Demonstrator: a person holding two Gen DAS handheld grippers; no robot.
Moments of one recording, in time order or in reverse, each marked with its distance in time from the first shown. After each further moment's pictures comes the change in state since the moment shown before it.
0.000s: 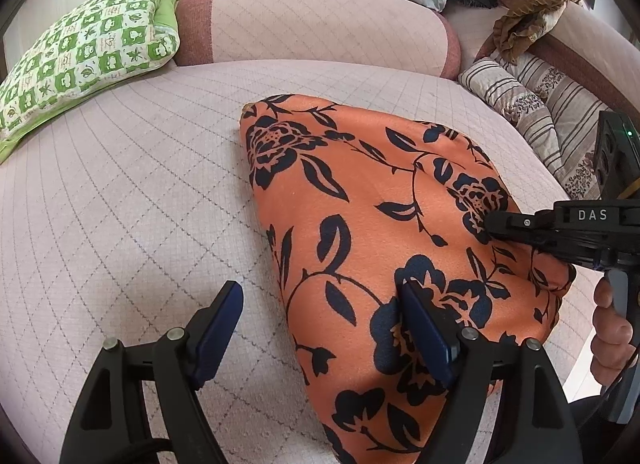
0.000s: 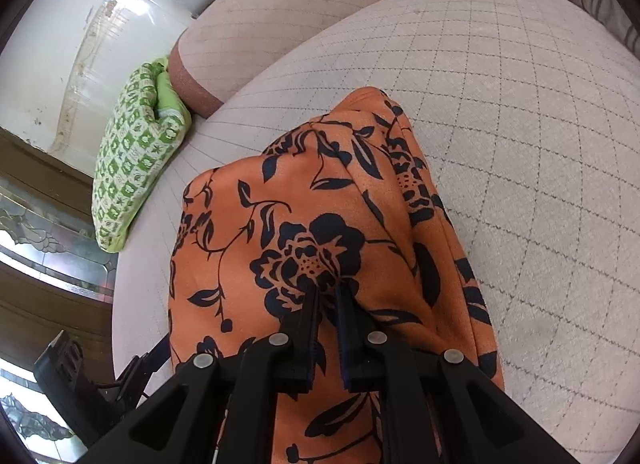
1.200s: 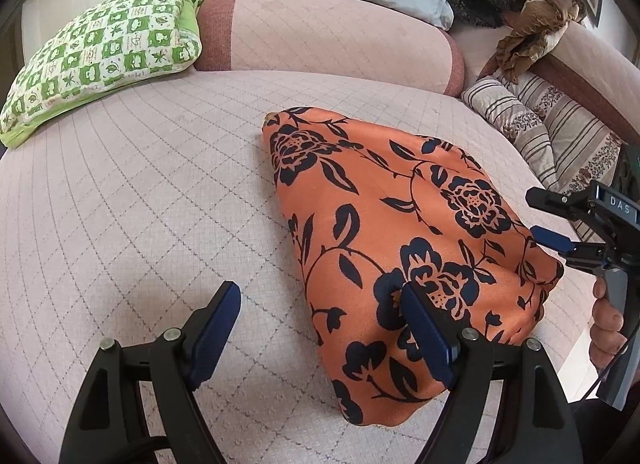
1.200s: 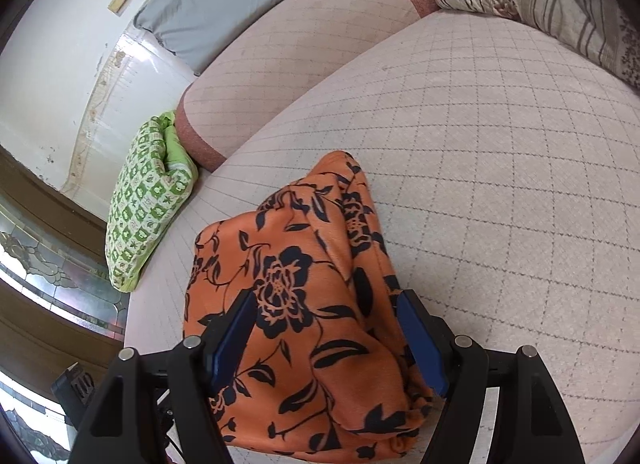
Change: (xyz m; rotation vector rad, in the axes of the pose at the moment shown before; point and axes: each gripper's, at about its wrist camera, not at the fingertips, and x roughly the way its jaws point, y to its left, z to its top) left arm -0.033 0.008 -0.014 -0.055 -0.041 0.001; right arm -0.055 -0.029 -0.010 0.053 -0.181 0.019
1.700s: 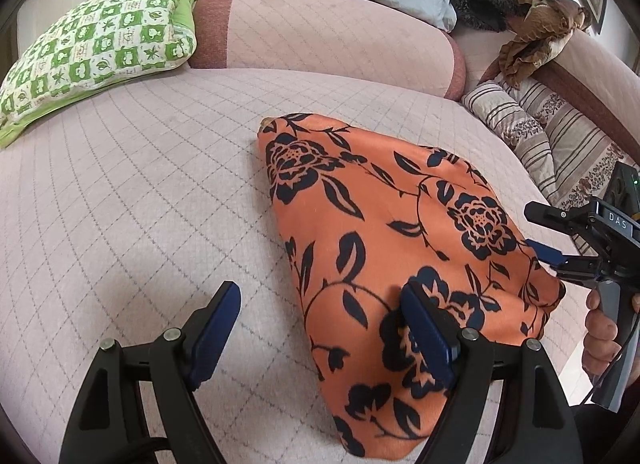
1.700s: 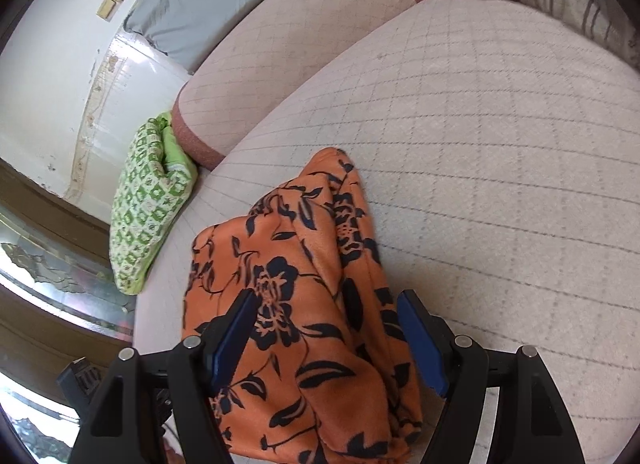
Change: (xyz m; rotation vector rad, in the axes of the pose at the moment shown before) left arm 0.017 0.006 0.019 -0.017 0.013 -0.033; right arm 0.015 -0.012 0.012 0.042 0.048 0.052
